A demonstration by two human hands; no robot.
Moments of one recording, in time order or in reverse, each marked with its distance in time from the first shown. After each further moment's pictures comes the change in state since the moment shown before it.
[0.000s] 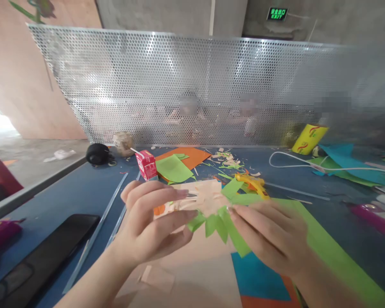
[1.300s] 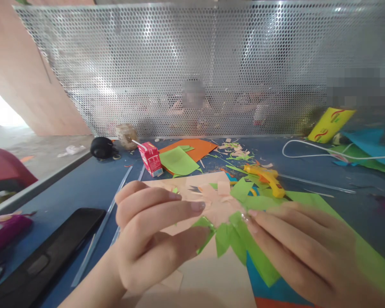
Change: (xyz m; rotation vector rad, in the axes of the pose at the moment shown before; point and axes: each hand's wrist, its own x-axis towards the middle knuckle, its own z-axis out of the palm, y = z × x) left_hand 0.020 0.014 0.001 -0.020 0.309 0.484; right_hand 0.001 -0.006 -0.010 0.063 -0.042 -0.002
